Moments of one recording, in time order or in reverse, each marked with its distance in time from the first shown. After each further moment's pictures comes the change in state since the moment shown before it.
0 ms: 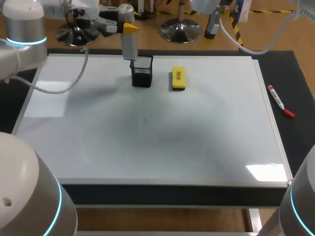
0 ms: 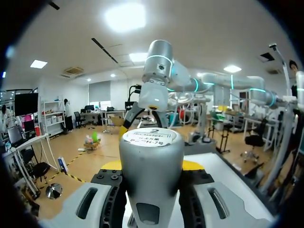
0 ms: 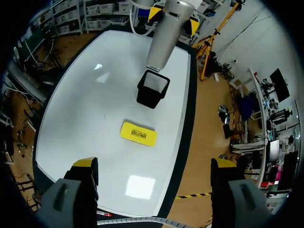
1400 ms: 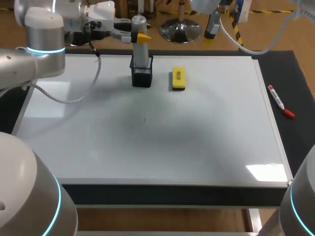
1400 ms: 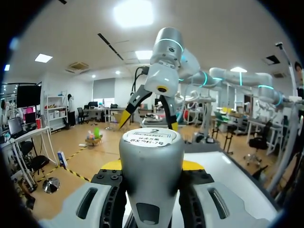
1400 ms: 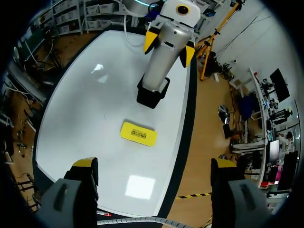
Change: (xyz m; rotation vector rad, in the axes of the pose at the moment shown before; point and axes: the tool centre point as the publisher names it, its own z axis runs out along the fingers) left arm -0.012 0.043 0.040 -0.007 -0.027 -0.040; right arm 0.000 0.000 0.000 0.000 0.000 0.000
